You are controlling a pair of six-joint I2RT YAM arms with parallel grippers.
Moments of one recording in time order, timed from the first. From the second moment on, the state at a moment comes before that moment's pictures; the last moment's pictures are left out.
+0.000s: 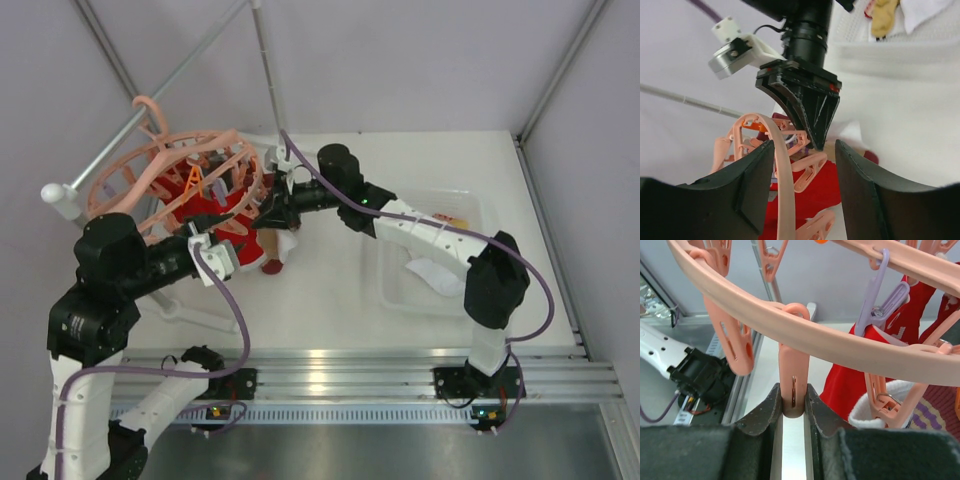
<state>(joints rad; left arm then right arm) -0.31 0.78 1.48 -0.95 0.57 0.82 0.86 1.84 1.59 0.14 -0.82 0.01</state>
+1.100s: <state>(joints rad) -0.31 0.94 1.54 -1.23 0.53 1.96 0.83 1.85 1.85 -0.36 -0.93 -0.05</state>
